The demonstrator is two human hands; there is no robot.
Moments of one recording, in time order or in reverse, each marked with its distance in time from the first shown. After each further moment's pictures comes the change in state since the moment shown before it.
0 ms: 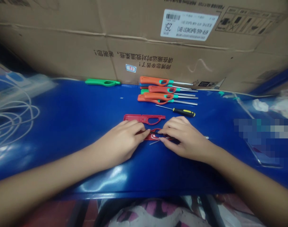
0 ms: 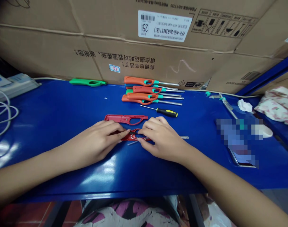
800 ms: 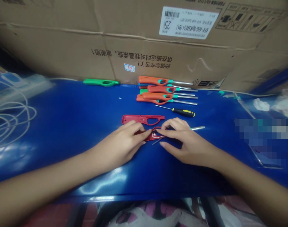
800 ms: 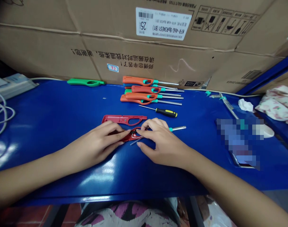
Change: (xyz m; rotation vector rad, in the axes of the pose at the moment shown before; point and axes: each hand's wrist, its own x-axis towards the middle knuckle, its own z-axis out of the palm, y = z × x) left_hand 0.002 0.002 0.009 -0.205 0.056 -0.061; right_hand -0.004 -0.009 -0.002 0.152 -0.003 0.163
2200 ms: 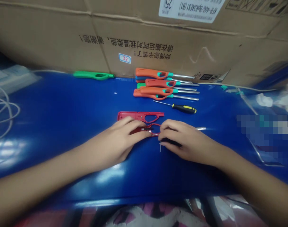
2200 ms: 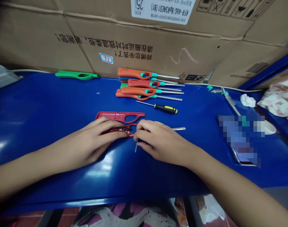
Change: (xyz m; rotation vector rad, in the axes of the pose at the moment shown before) left_hand -0.002 -0.011 -0.005 0.001 -0.103 0.045; right_hand 0.000 0.019 -0.001 -0.037 -0.123 -0.190
